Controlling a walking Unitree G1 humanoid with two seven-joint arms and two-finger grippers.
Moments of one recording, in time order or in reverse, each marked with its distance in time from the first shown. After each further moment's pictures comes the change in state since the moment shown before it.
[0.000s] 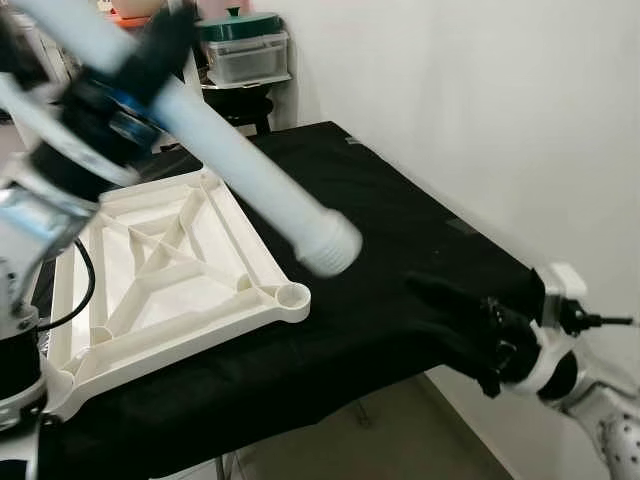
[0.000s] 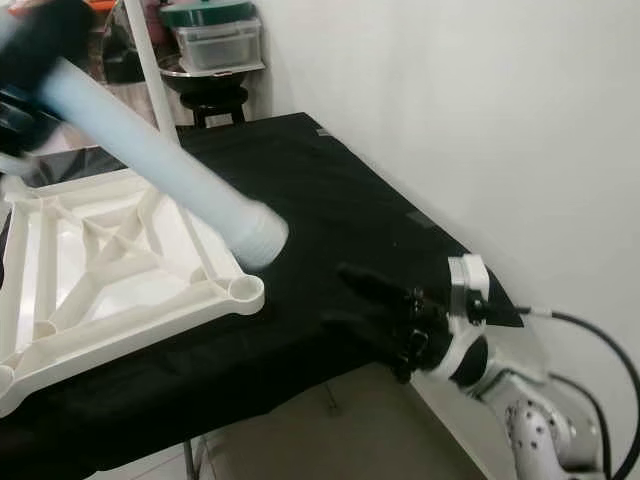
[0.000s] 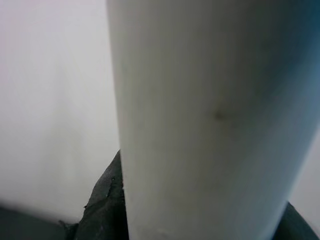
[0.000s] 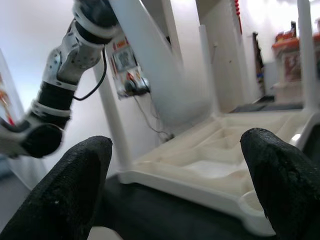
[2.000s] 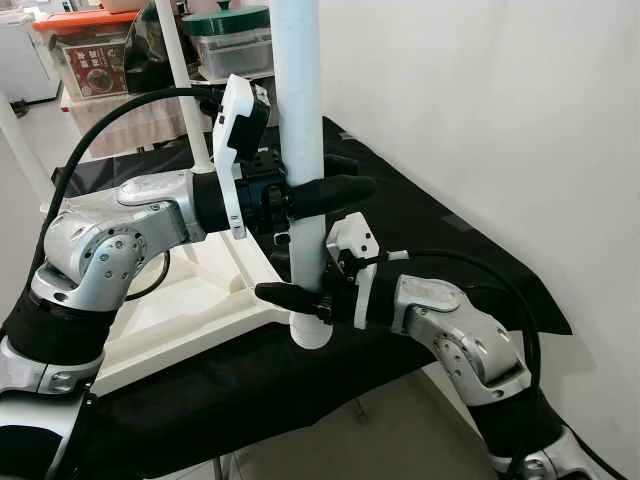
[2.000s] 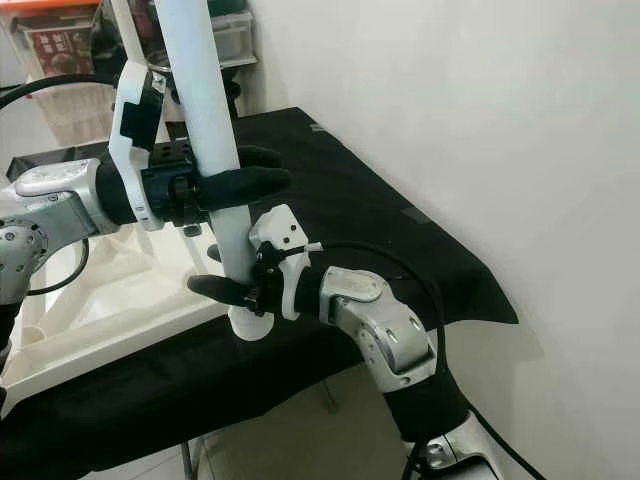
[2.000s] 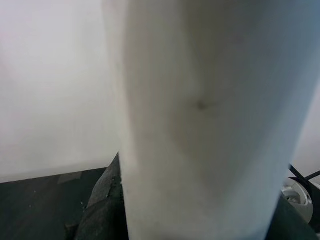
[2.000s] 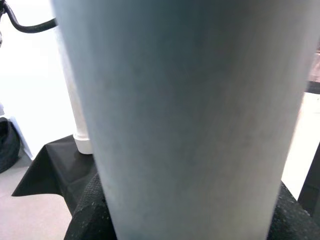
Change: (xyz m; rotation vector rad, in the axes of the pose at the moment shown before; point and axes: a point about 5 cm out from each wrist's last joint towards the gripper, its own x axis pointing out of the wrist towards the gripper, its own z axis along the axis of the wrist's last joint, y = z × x) left arm 0.045 -0.010 -0.052 0.171 0.340 -0.339; right arm 0.148 0.008 -0.044 -0.109 0.256 0.042
